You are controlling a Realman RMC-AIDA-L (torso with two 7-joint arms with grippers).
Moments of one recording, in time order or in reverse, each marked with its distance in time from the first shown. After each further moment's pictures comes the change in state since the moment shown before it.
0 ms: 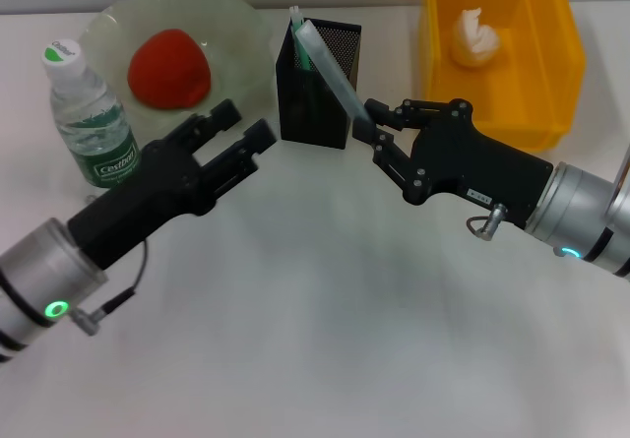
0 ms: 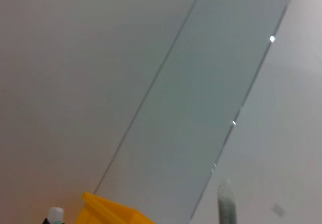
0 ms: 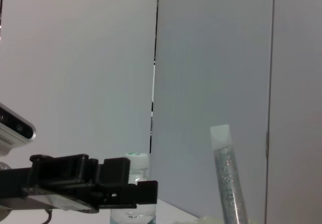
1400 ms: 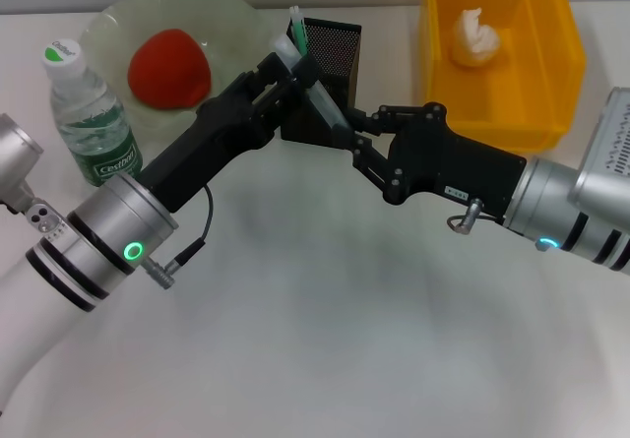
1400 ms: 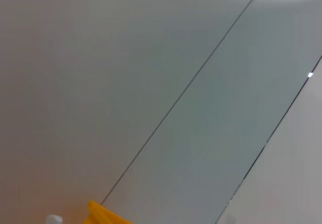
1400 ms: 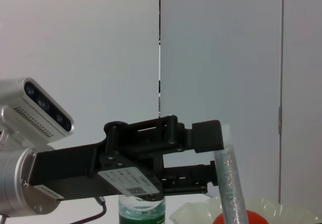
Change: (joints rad) left arm -0.134 -0.002 -0.129 -0.214 -0.048 -0.160 0.016; right arm 0.066 0.000 -0.054 0.036 0.017 0.062 0.055
